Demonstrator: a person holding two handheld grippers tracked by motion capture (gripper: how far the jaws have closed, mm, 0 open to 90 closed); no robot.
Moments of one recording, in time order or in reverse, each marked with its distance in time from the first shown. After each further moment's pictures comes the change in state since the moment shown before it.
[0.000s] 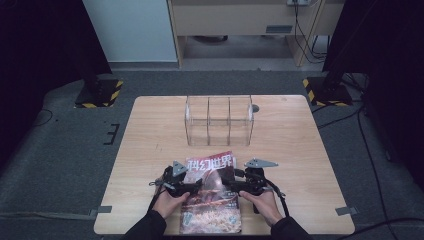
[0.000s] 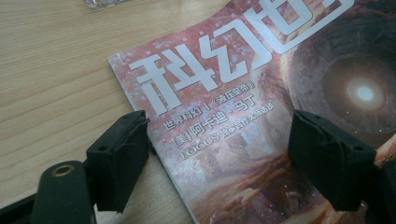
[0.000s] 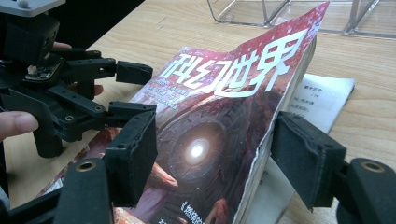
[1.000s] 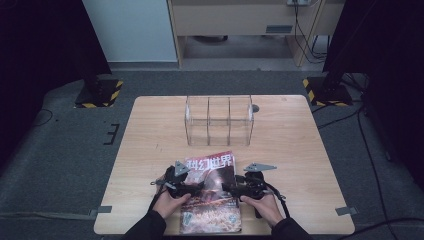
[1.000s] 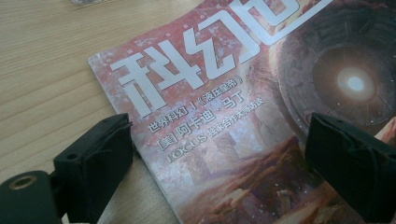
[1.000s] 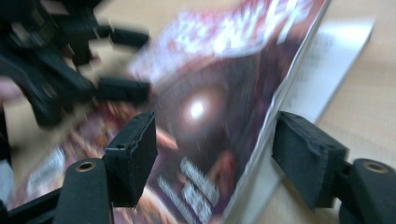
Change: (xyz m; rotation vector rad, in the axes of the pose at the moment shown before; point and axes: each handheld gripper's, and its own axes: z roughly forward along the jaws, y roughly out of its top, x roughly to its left) left arm -0.002 0.001 0.003 0.024 -0.014 0.023; right arm -0.005 -0.016 0.006 0.130 0.038 0.035
